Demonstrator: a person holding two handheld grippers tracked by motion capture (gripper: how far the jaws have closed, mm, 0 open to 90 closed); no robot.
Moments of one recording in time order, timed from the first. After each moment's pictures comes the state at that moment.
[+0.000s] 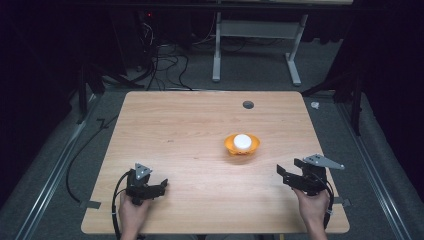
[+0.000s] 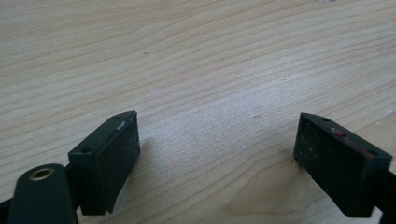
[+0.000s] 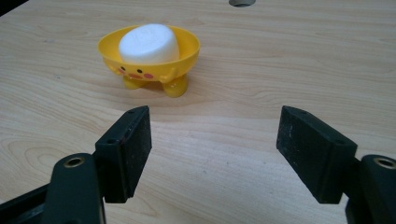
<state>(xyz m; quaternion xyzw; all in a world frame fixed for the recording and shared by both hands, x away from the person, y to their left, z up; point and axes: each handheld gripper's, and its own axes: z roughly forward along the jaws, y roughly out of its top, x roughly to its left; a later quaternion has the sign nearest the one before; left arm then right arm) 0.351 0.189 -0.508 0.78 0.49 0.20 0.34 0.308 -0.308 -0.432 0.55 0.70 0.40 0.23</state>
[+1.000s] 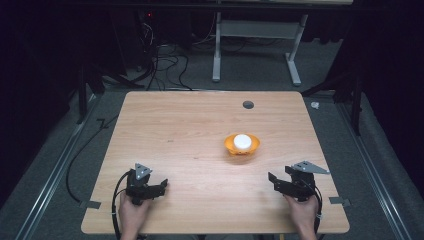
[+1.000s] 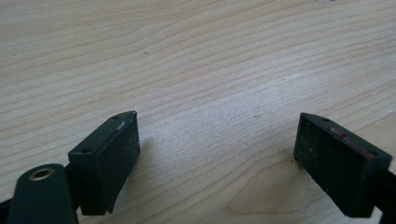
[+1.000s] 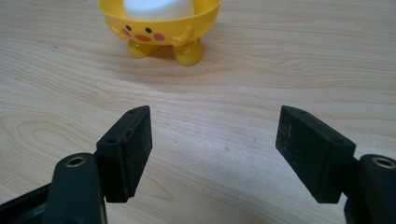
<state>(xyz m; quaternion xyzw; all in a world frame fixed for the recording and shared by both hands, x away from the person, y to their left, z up) 0.351 0.189 -0.508 0.78 0.49 0.20 0.34 0.307 -0.291 -0.464 0.55 0.71 0.38 0.21</state>
